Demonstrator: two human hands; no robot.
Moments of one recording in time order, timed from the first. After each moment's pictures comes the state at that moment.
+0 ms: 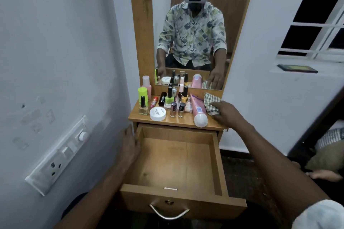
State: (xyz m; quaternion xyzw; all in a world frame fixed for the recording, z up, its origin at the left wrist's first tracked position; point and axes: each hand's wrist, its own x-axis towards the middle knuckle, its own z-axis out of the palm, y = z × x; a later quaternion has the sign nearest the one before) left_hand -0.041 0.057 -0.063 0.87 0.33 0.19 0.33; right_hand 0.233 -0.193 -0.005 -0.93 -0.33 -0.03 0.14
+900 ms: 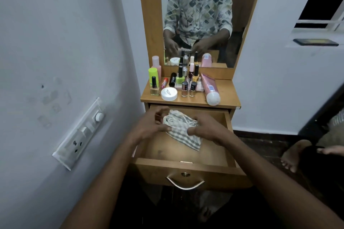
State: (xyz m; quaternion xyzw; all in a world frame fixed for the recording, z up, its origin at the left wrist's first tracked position) left_hand -0.060 0.053 -0.026 0.84 0.14 0.05 0.52; right_hand 0.050 -0.148 -0.008 -0.84 -0.33 0.26 0.35
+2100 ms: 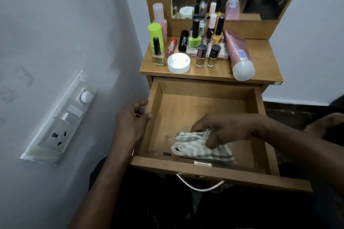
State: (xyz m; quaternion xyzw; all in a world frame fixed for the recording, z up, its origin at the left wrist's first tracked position) left_hand -0.082 0.071 -0.060 0.80 0.40 0.14 0.42; right_hand 0.090 -0.135 -0.040 -0.64 -0.53 0.53 0.19
